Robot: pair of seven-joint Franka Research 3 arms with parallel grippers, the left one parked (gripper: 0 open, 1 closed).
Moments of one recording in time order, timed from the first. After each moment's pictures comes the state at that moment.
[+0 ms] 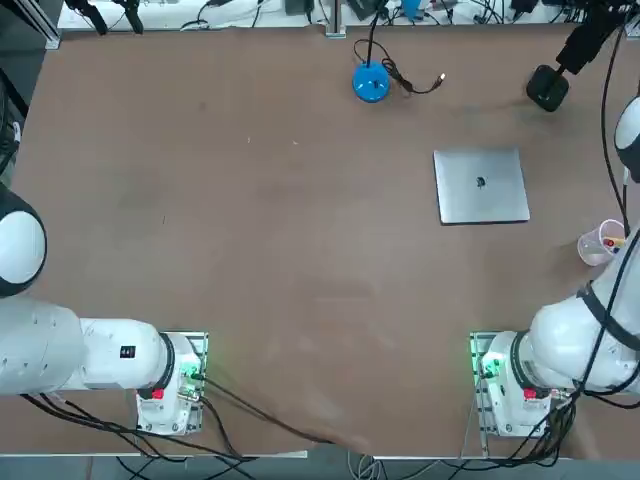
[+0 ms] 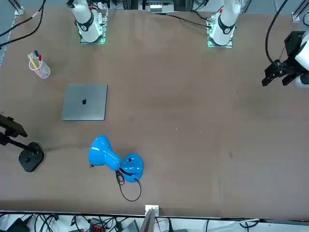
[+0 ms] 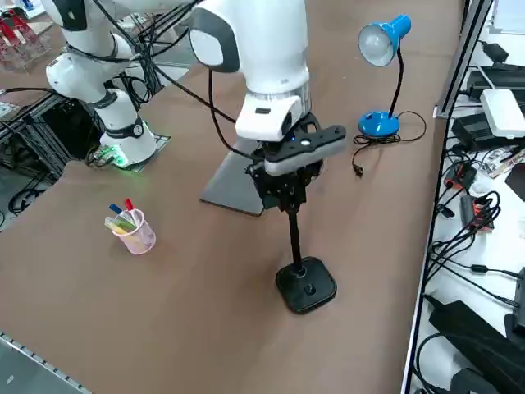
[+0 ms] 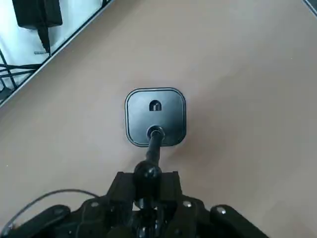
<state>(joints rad) -0.22 0.62 -0.13 -1.19 0.01 1.90 0.44</state>
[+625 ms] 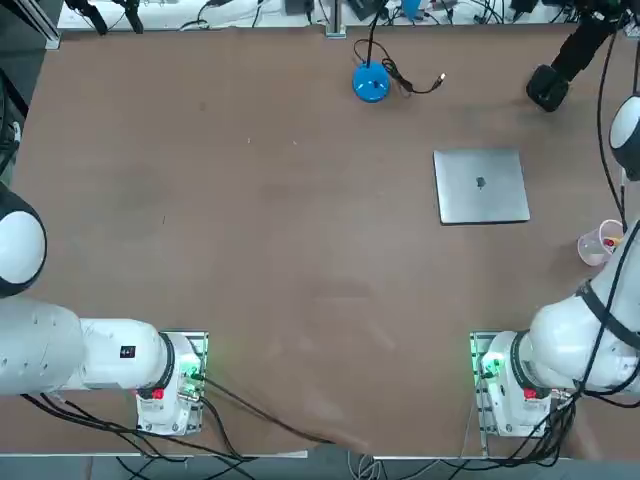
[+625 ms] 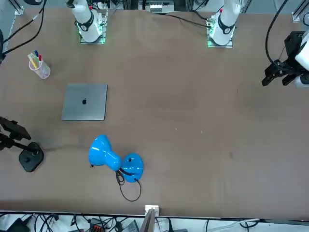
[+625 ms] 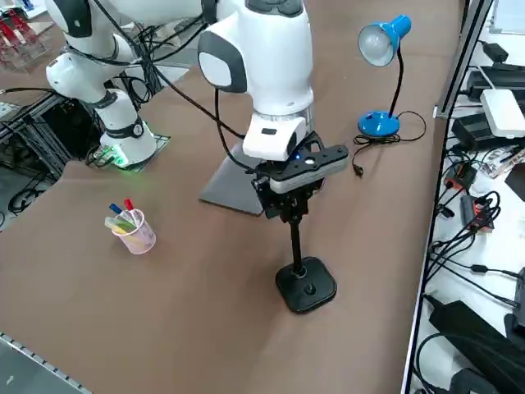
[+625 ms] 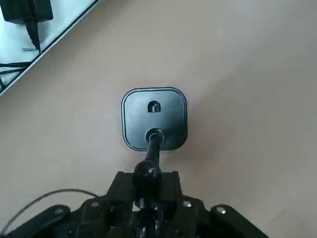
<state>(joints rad) -0.23 0.66 -0.13 -1.19 0.01 1.93 0.44</state>
